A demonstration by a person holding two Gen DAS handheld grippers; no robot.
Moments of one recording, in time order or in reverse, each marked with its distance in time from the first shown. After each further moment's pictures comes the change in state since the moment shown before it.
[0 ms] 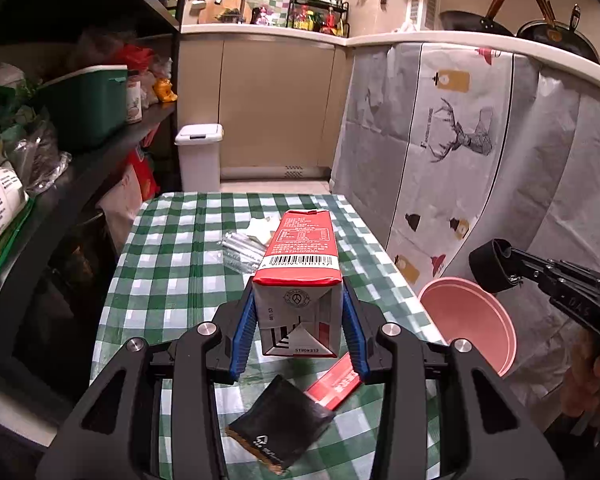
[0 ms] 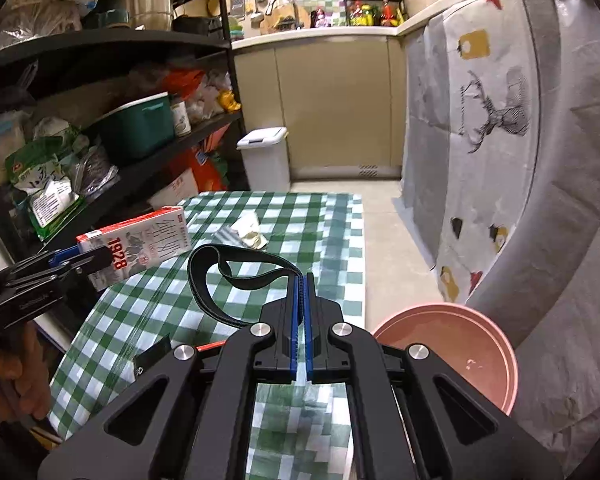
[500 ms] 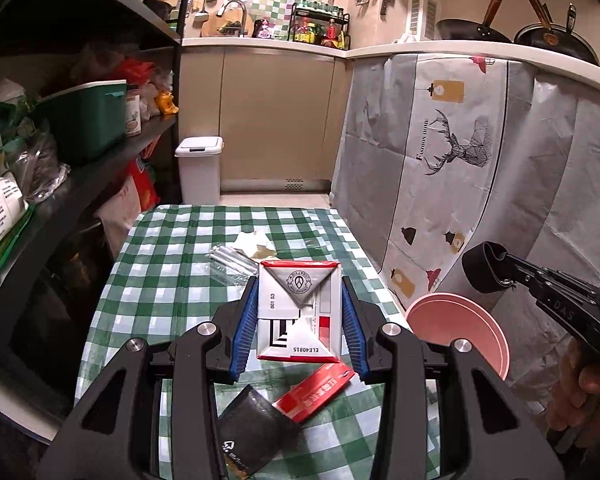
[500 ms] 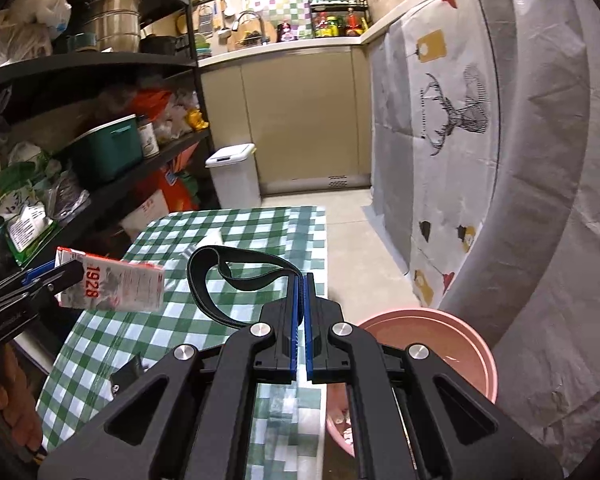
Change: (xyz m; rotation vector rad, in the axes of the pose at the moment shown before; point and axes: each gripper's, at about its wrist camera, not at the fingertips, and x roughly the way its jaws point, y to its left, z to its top) left arm -0.001 -0.034 0.005 -0.006 -0.041 0.019; right arm -0.004 -0.030 0.000 0.058 -0.050 -0.095
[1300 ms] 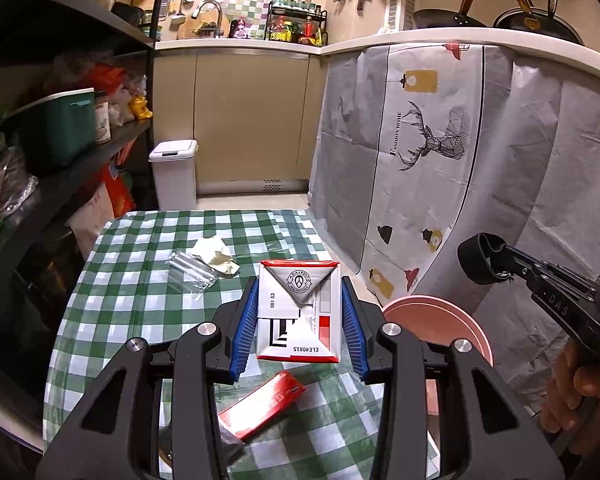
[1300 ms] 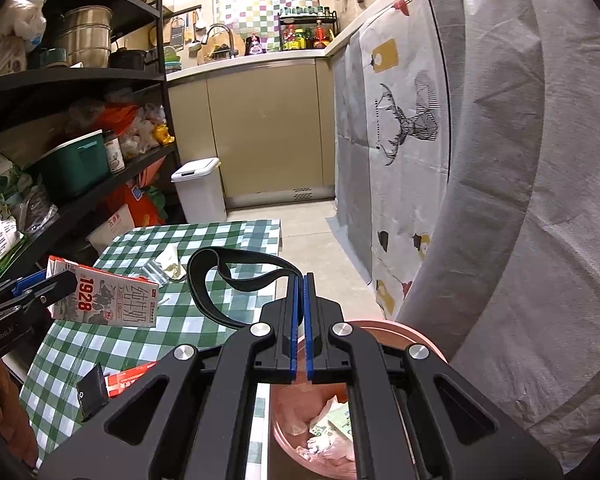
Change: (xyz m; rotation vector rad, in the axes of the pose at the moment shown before) left arm 0.021 -0.051 0.004 0.033 0.001 -0.042; right arm -0.009 -0.041 0.002 0.026 -0.047 -0.103
